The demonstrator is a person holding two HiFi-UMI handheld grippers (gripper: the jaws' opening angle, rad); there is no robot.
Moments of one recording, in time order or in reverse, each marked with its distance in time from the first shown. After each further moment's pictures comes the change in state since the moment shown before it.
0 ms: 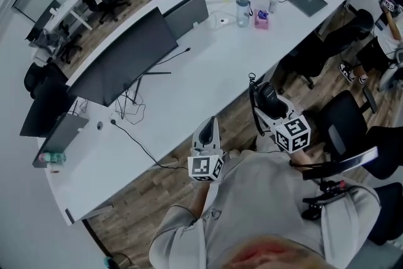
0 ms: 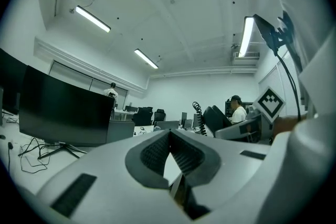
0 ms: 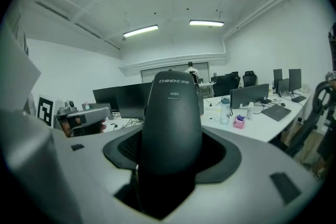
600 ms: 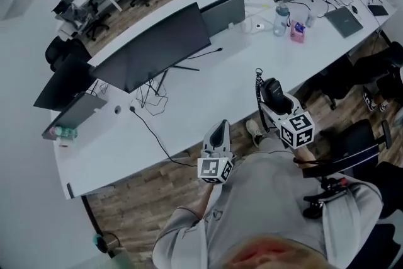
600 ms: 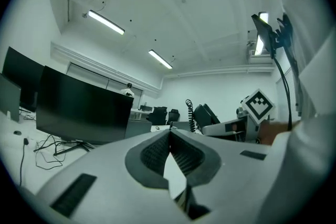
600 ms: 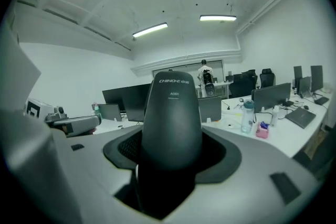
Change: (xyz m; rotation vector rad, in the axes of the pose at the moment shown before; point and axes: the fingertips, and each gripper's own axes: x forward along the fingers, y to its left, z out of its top) left arm 0.001 0.057 0.005 -0.050 0.006 0.156; right arm 0.105 0.020 0.034 -0.026 0.006 0.148
